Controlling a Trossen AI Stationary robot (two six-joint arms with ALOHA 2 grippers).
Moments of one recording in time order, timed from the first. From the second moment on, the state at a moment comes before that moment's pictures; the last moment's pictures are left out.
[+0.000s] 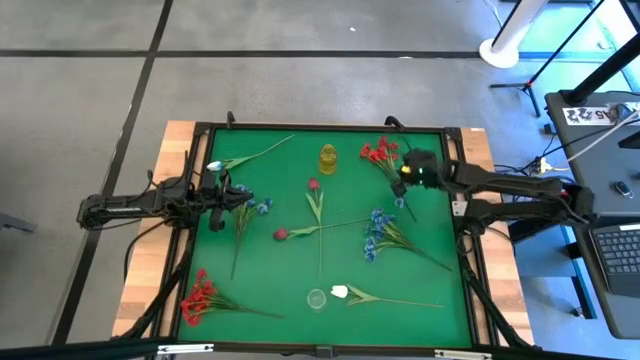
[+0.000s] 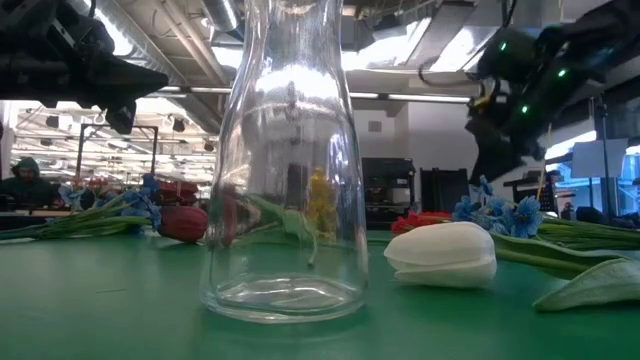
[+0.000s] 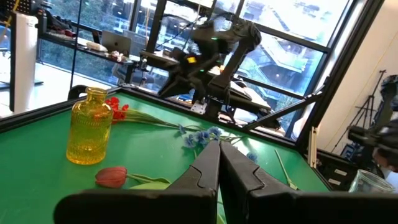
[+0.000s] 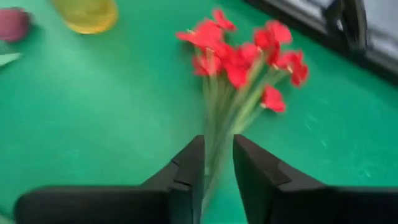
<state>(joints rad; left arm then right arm) 0.09 0.01 0.01 0.04 -0.05 -0.30 -0.46 1.00 0.51 -0.35 0.25 0.33</state>
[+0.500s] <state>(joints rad) 0.09 0.01 0.01 0.04 -0.05 -0.30 -0.70 1.19 0.52 -0.22 -0.07 0.21</state>
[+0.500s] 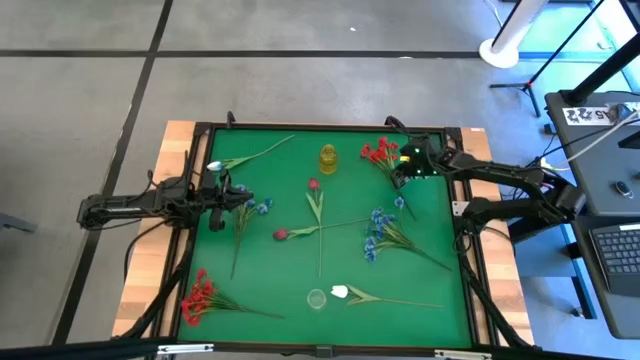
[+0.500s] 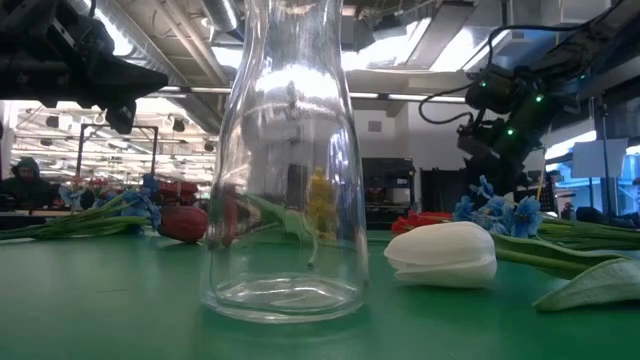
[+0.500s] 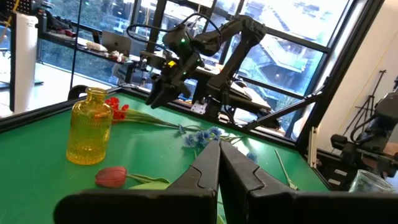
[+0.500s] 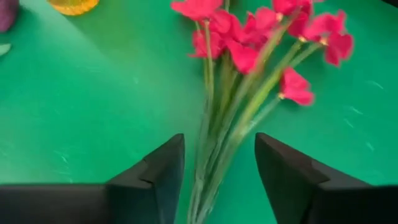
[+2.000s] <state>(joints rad) 0.09 0.01 0.01 0.04 -0.05 -0.30 -0.70 1.47 0.60 -0.27 0.05 0.23</state>
